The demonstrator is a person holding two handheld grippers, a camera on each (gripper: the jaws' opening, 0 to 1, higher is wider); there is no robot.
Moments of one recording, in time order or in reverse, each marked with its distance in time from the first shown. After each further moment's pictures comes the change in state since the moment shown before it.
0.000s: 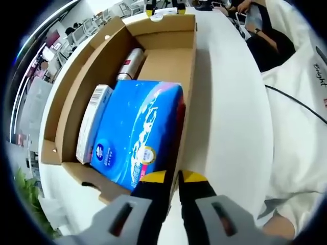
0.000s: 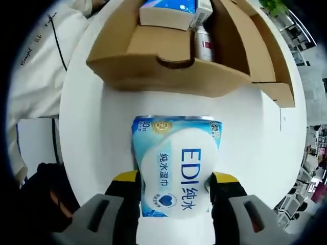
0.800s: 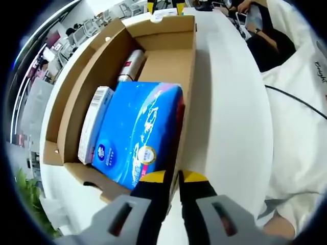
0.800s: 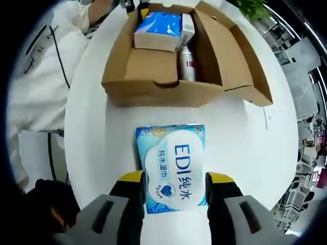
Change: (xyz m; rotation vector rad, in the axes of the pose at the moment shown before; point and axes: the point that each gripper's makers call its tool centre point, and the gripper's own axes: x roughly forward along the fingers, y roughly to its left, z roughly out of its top) left arm -0.002 0.000 0.001 0.009 0.001 0.008; right arm -0.034 -0.003 0.008 0.095 -0.197 -0.079
